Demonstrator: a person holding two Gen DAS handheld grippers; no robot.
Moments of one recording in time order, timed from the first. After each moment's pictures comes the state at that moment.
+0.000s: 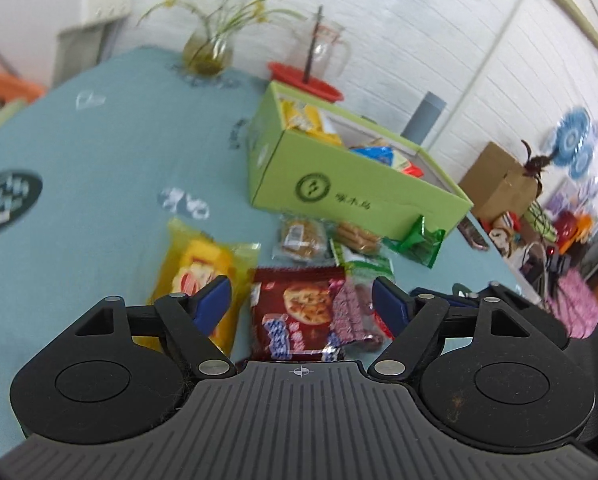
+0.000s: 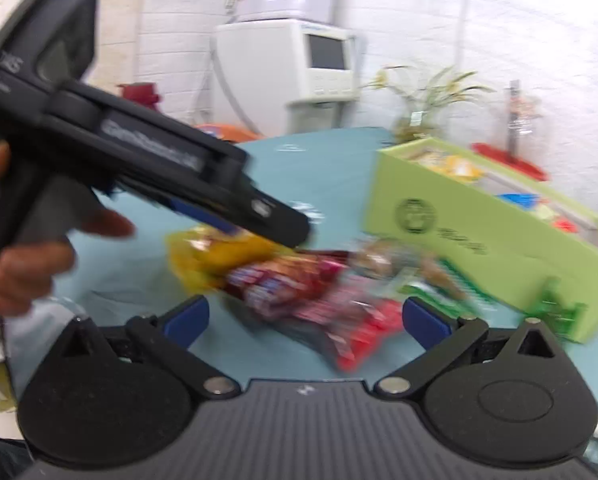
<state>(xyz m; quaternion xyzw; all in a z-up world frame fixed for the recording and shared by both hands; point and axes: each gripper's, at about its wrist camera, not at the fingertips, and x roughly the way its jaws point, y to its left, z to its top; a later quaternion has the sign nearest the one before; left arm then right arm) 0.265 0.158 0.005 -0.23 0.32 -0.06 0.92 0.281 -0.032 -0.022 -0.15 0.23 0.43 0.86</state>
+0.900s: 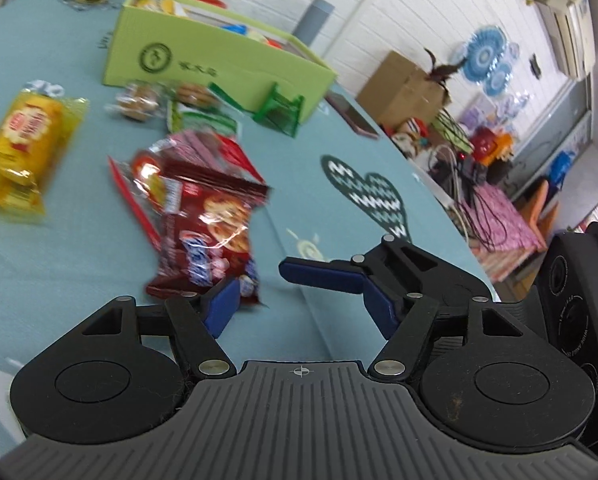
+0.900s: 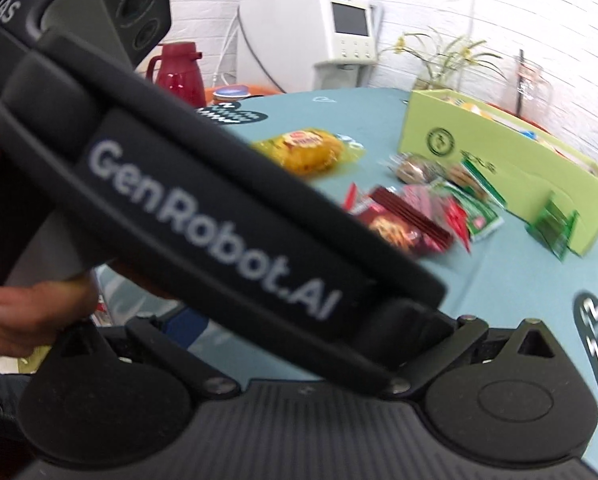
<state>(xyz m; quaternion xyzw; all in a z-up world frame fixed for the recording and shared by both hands) 0.201 0.048 -0.009 -0.19 0.38 -0.22 0.88 0.186 -0.103 -0.031 -0.16 0.27 0.42 0.85</state>
